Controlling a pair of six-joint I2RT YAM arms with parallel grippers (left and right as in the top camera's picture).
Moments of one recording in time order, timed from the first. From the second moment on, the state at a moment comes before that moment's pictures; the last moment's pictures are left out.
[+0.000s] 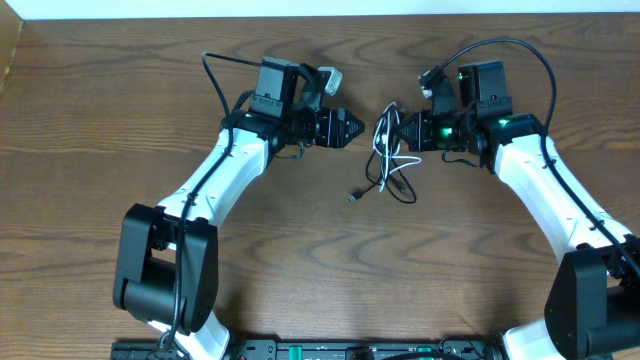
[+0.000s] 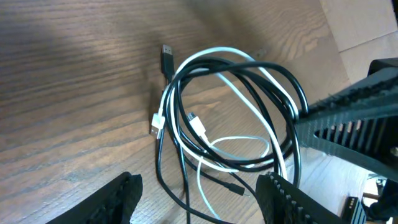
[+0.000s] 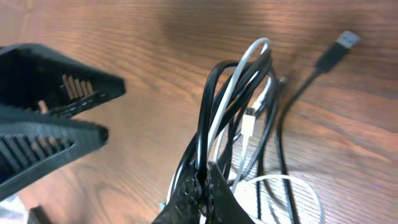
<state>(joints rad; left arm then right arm) -0.32 1.81 1.26 -0.31 0.68 -0.23 0.21 1.68 1.21 -0.48 -0.55 0.26</state>
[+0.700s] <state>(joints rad) -0.49 1.81 1.26 -0.27 0.51 -0.37 0.21 1.68 1.21 -0.48 -0.53 0.29</state>
